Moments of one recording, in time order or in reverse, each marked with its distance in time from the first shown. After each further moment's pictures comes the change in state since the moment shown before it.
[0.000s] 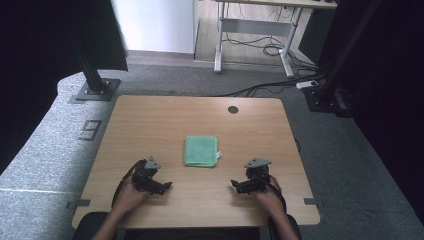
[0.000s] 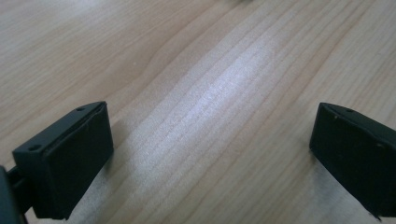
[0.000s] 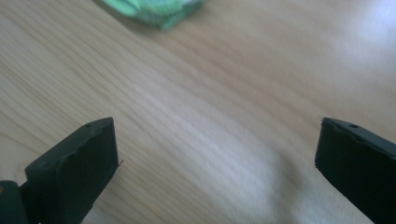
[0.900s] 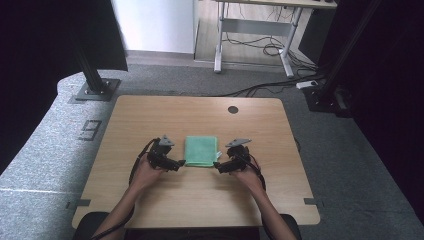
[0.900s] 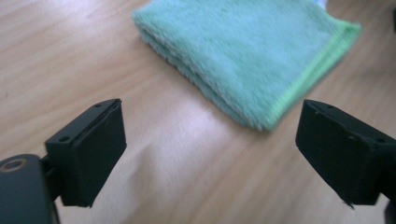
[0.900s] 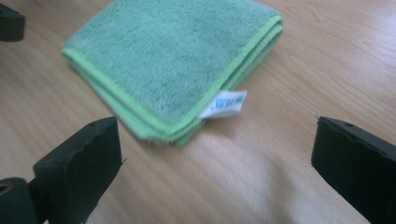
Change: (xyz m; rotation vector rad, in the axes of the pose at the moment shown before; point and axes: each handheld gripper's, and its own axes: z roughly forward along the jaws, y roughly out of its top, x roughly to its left) left arm 0.015 0.069 0.019 -0.049 -0.032 0.004; right arm 0.007 0.074 0.045 -0.004 0.067 0.003
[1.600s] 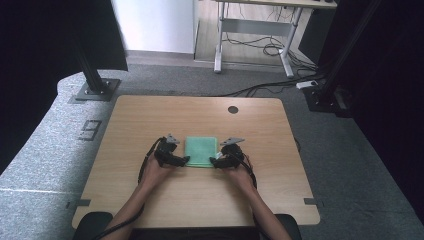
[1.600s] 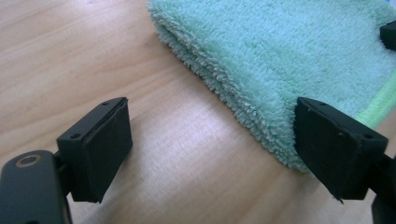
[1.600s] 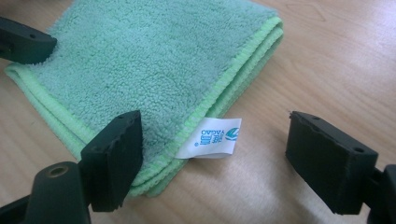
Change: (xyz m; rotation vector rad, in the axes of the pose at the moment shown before) left arm 0.014 0.009 0.046 0.002 0.045 -0.074; right arm -0.004 0.004 0.040 -0.019 -0.046 0.030
